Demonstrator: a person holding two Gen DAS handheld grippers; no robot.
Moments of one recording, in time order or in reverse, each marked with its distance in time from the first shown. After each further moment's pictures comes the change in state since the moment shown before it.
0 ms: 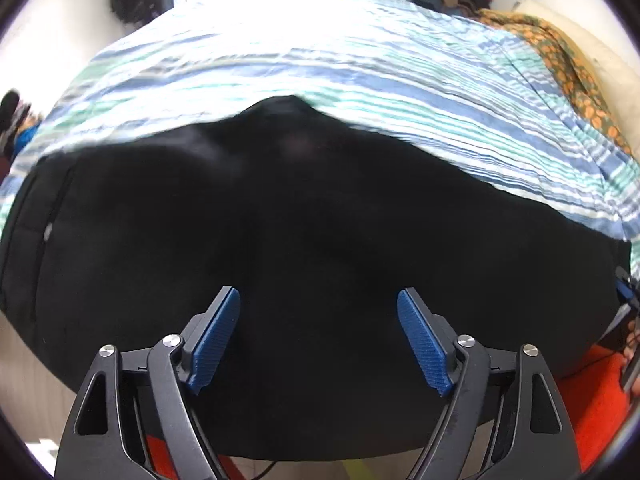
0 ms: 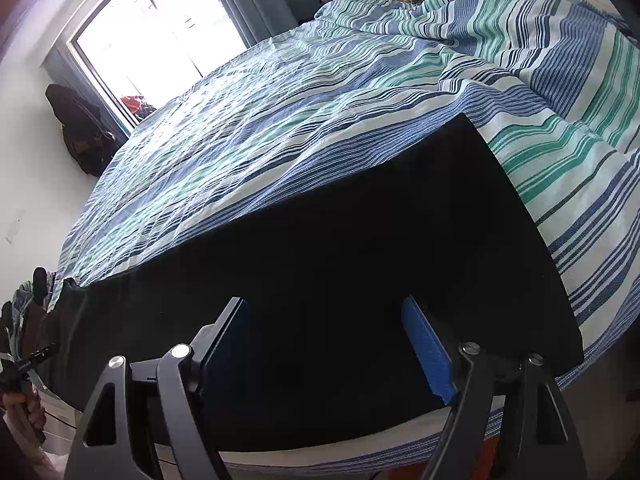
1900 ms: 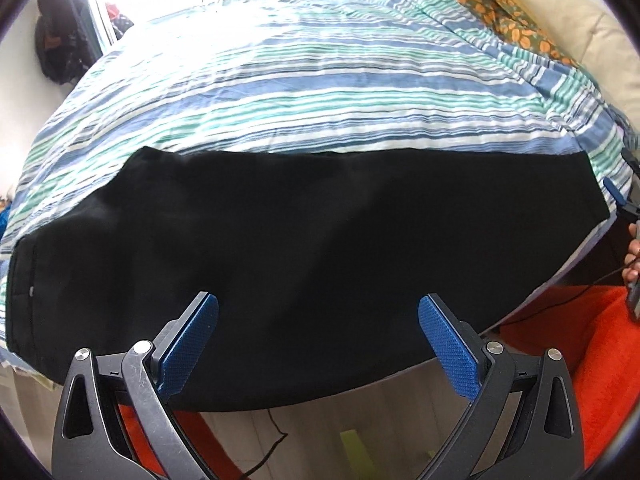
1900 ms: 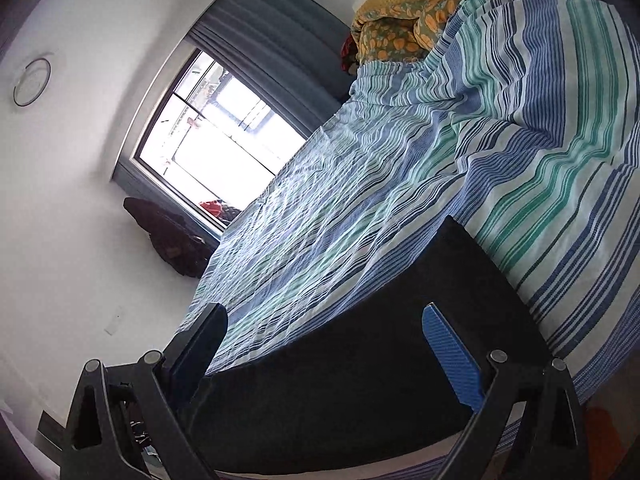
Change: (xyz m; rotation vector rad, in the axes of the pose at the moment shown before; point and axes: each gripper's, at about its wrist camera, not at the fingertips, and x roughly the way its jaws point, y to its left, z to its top) left arm -0.049 -0.144 -0.023 0.312 0.041 -0.057; right arm -0.069 -0.053 0.014 0.211 -0.297 0.388
